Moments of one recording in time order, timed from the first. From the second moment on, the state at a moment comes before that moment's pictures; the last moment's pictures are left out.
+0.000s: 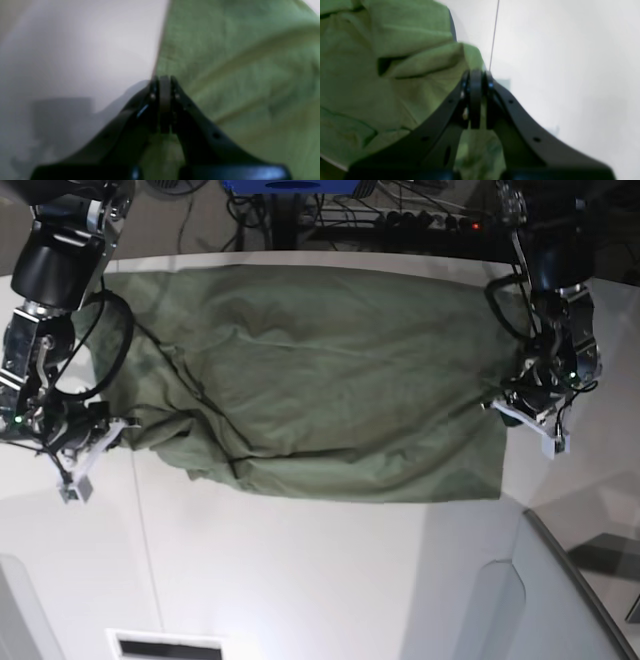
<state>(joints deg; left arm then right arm) -4.8 -16.2 -20.7 60.4 -14.8 -17.9 31.6 9.7 5.4 23.0 77.2 7.6 29.8 -62.3</state>
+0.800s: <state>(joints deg) 16.7 -15.6 -20.8 92.2 -15.1 -18.1 43.2 9.7 5.4 22.9 77.1 7.7 29.9 -62.1</state>
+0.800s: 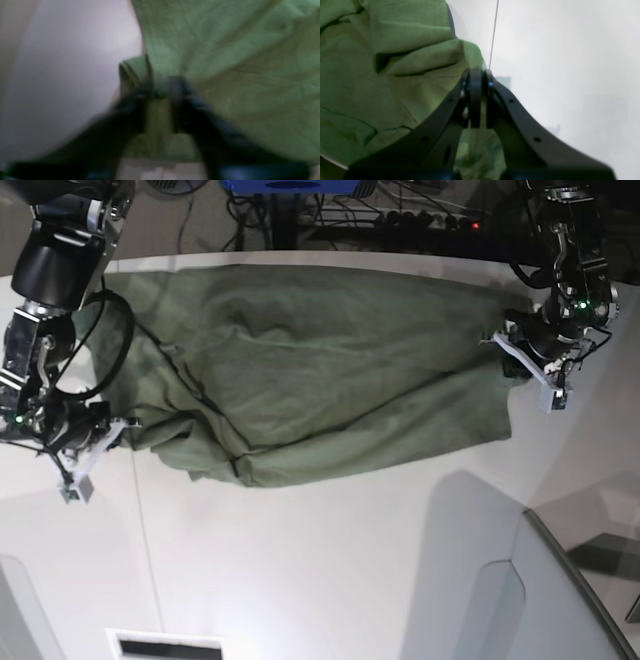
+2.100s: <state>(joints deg) -14.6 -19.1 -23.2 38.8 -15.8 -25.6 20.3 9.7 5.6 22.9 77.1 7.7 29.9 -62.3</state>
